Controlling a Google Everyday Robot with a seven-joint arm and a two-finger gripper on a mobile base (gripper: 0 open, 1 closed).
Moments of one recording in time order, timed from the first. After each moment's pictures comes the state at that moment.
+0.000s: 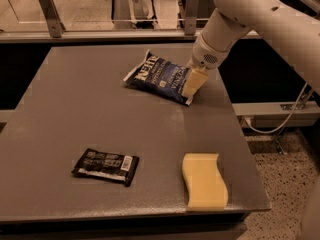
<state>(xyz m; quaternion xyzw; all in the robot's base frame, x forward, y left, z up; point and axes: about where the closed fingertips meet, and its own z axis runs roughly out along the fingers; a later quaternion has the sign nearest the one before) 0.640 -0.107 0.843 -0.62 0.76 0.06 0.19</state>
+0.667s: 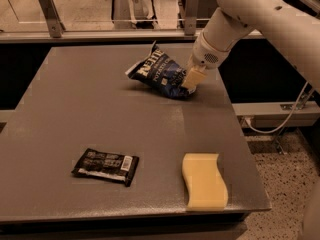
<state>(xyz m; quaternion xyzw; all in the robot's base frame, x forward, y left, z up) 0.637 -0.105 0.846 -0.62 0.75 0.08 0.20</state>
